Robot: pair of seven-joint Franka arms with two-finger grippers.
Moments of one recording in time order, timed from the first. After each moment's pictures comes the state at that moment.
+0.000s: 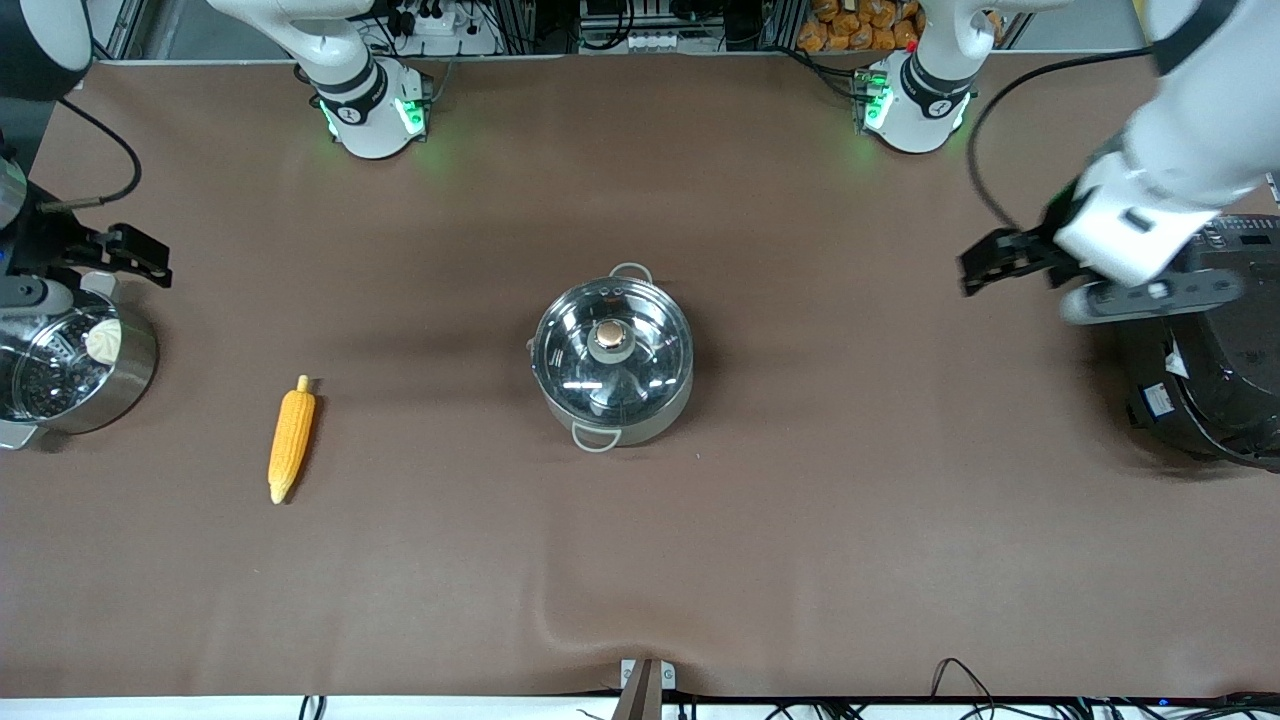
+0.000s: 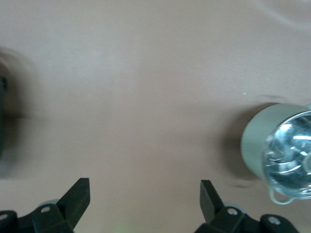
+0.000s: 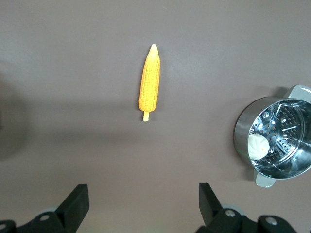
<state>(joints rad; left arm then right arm) -0.16 0.15 -0.14 -1.43 -0.04 1.56 -0.43 -0.01 0.02 -0.02 -1.66 -0.09 1.61 -0.09</state>
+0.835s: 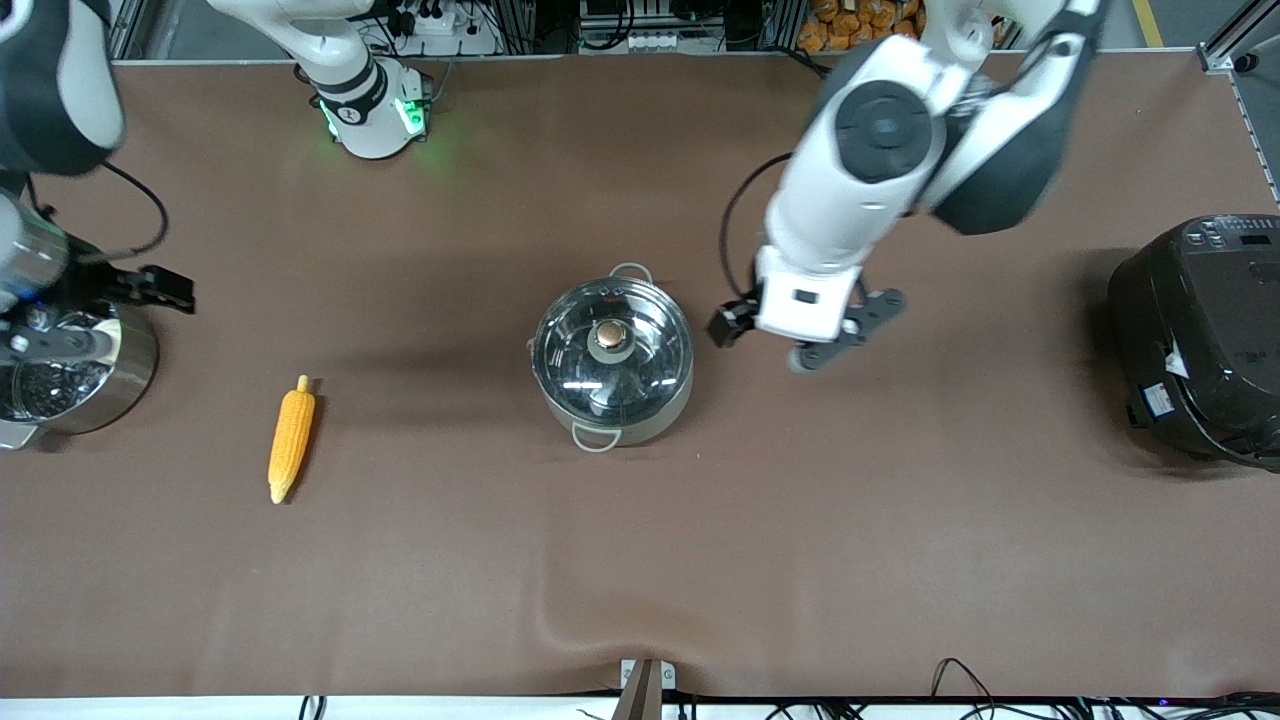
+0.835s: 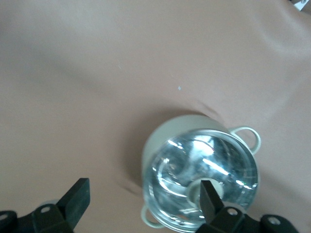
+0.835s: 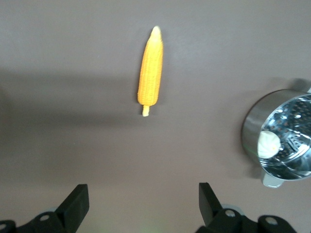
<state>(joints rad) -0.52 0.44 -0.15 -1.28 -0.04 1.76 -1.29 0.02 0.15 -0.02 -1.65 -0.10 1.61 -0.09</state>
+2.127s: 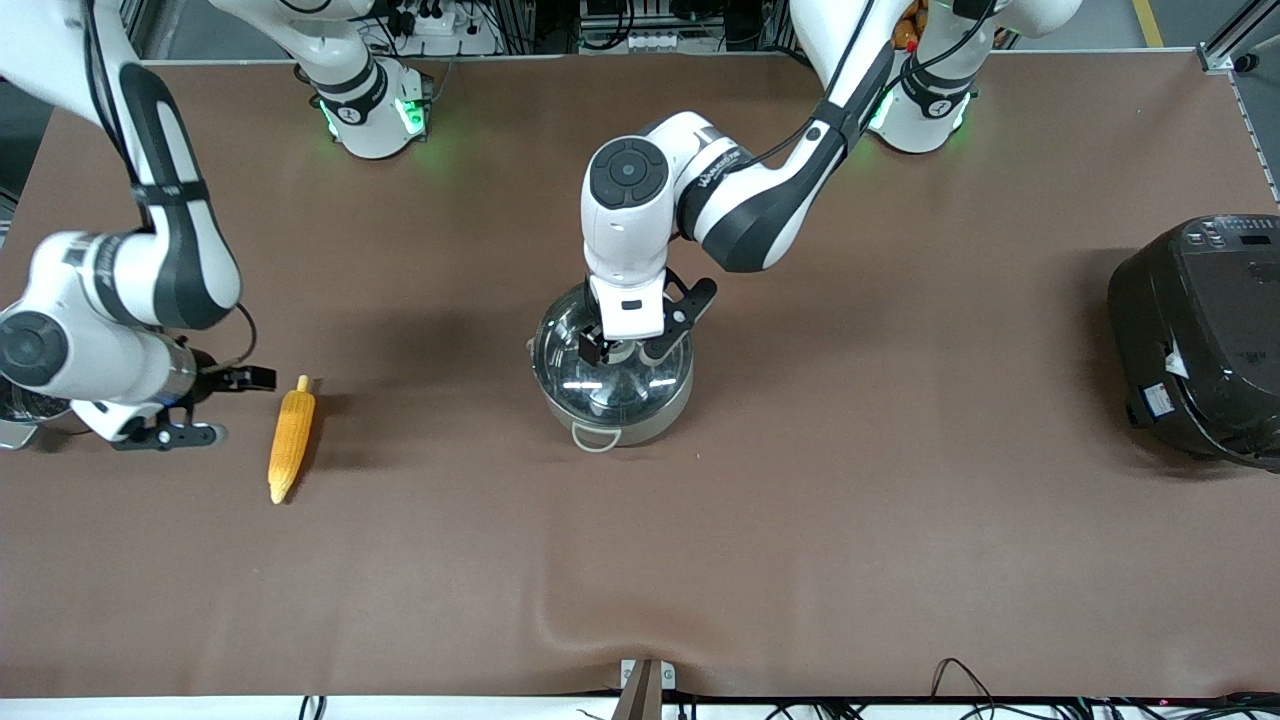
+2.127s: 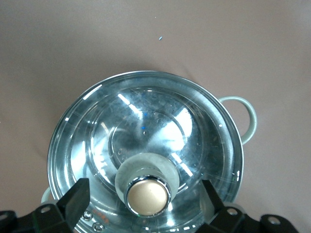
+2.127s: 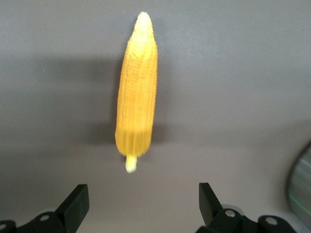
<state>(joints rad) -0.83 0.69 0.02 -1.20 -0.04 1.97 -1.70 -0.06 0.40 -0.02 -1.84 -0.08 2.06 -0.09</state>
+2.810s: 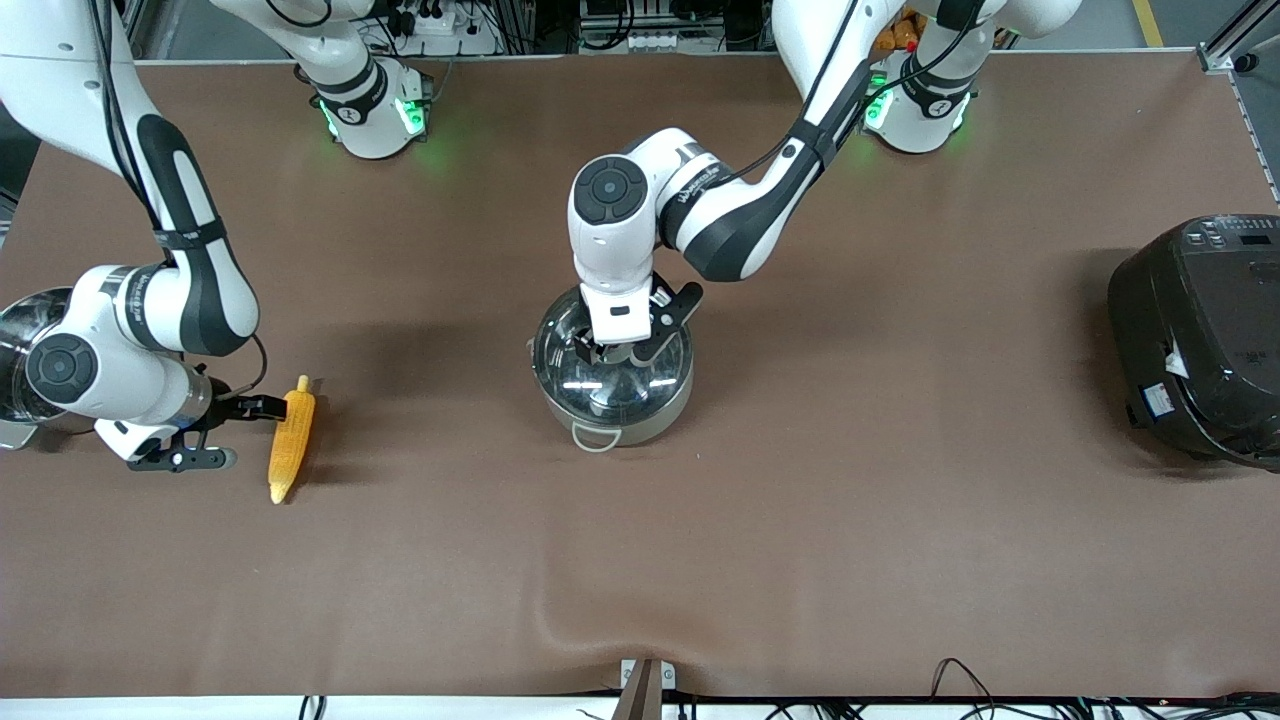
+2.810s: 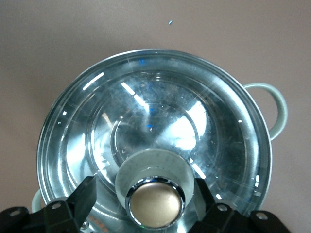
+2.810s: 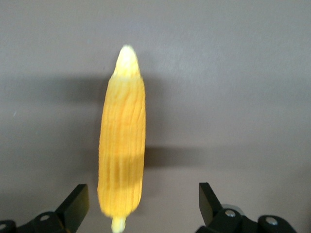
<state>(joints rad) -0.86 0.74 0.02 -1.20 -0.04 1.98 -1.72 -0.09 0.50 -0.03 -1.84 -0.07 2.28 -0.09</state>
